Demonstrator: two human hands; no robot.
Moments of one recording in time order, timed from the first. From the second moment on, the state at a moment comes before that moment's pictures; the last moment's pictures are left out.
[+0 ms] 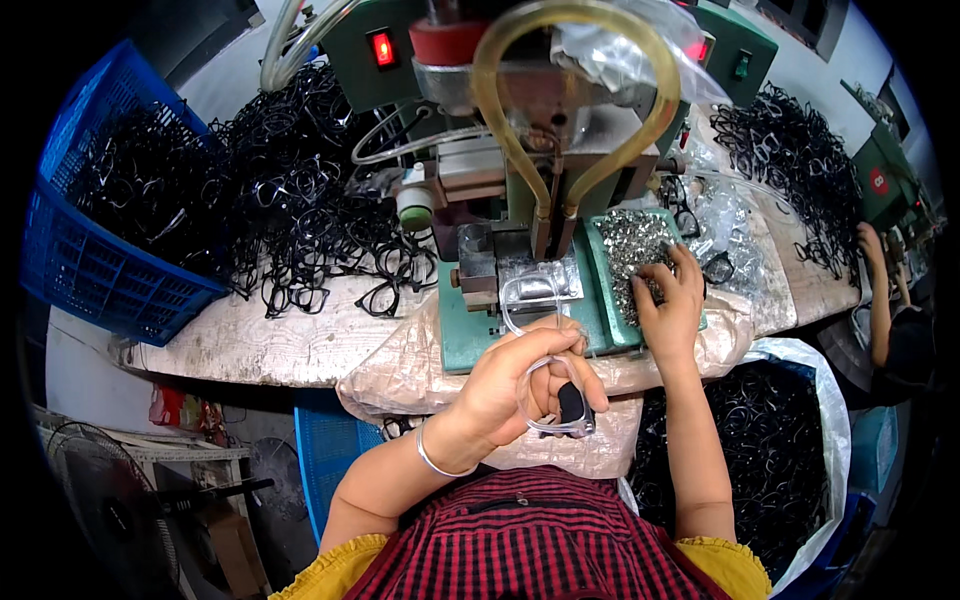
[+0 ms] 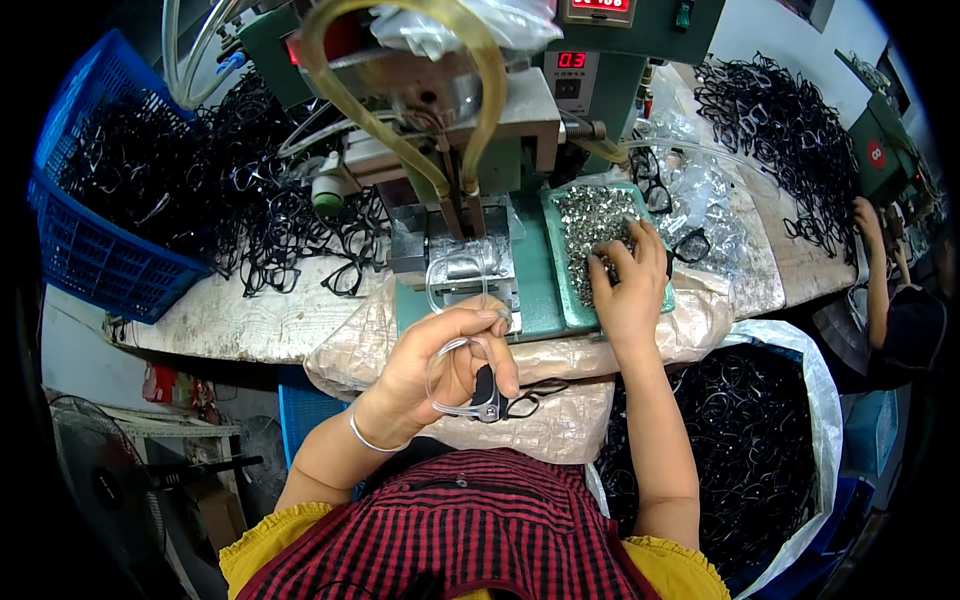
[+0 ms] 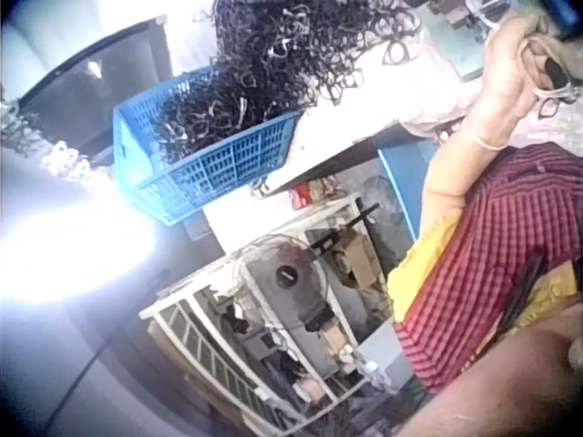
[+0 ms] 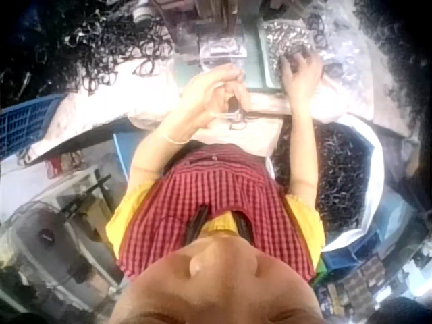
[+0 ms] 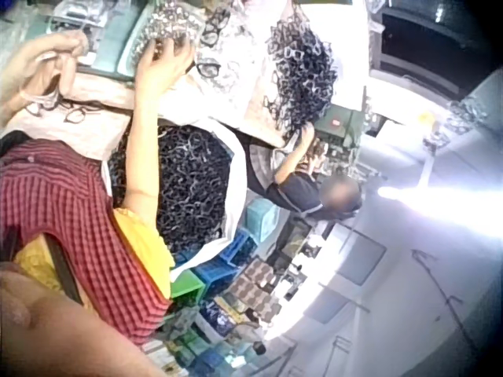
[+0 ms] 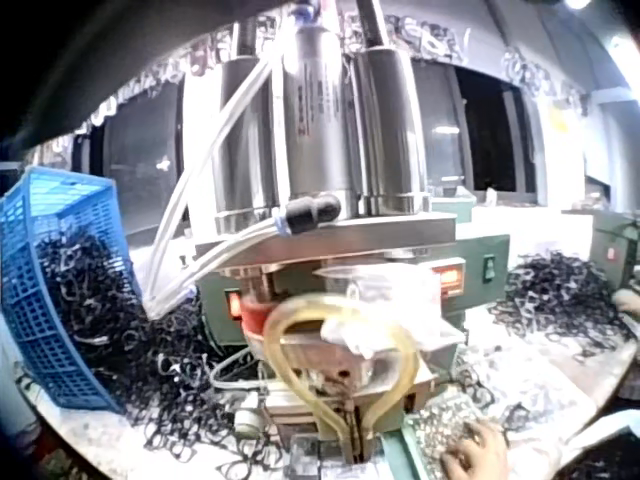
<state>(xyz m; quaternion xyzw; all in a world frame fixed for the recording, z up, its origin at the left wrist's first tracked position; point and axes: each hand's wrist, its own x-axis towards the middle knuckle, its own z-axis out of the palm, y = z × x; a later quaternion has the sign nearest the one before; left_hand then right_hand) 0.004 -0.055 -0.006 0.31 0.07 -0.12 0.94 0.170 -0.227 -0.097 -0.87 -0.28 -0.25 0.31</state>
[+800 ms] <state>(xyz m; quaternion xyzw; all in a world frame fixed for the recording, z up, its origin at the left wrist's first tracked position) -0.037 0.167 -0.079 0.93 0.24 0.27 -0.01 0.171 -0.192 -0.086 -0.75 -0.19 -0.12 0.63</state>
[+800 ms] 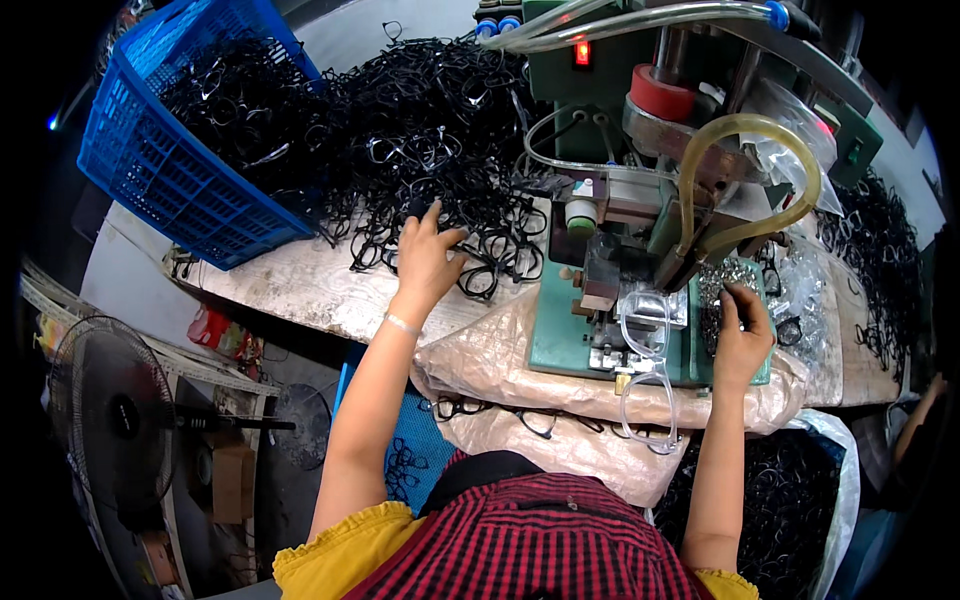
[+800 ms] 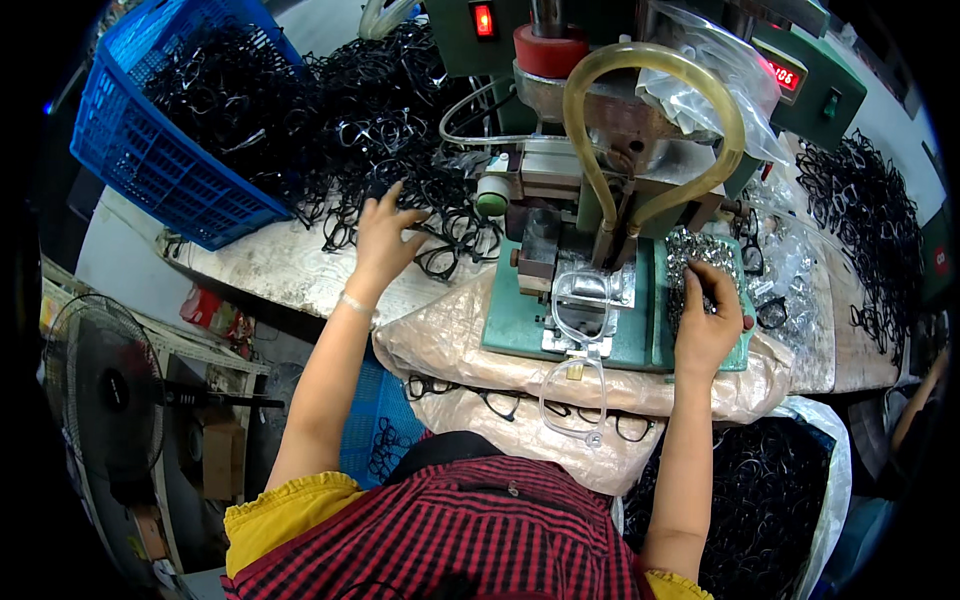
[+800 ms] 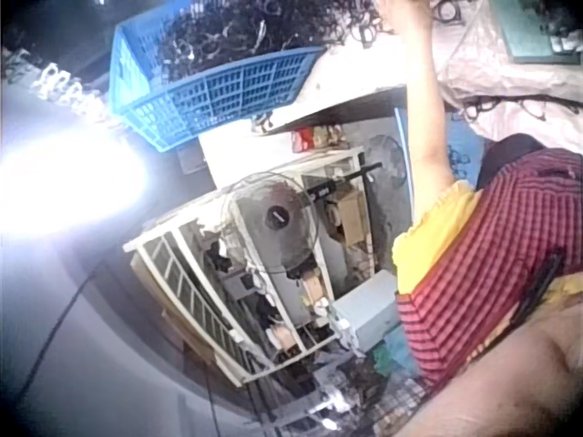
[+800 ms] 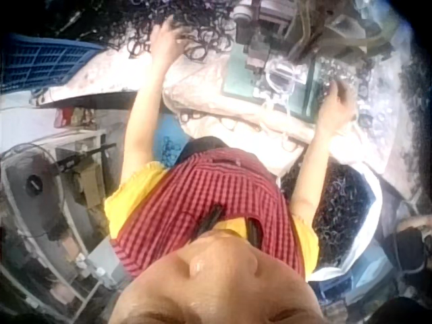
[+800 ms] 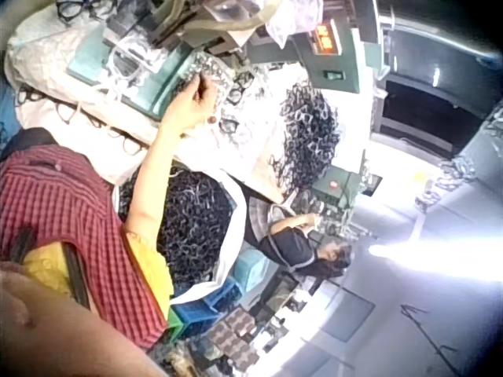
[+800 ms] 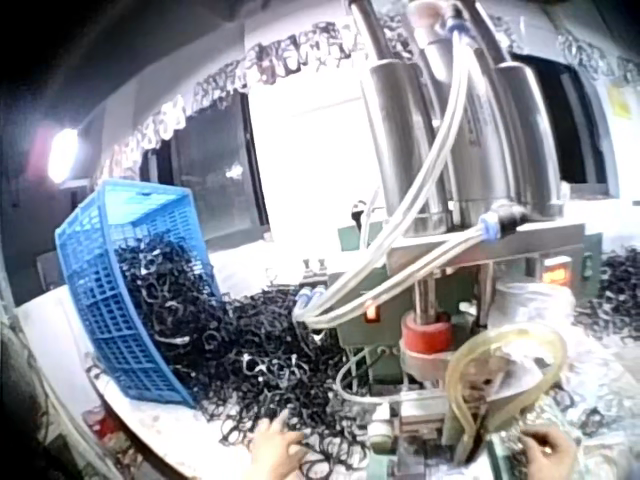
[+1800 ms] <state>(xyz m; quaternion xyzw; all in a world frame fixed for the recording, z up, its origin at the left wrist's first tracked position) -0.025 0.025 -0.001 0.54 0.03 0.43 0.72 0.113 -0.147 -0.019 -0.59 -0.22 0.05 0.78</state>
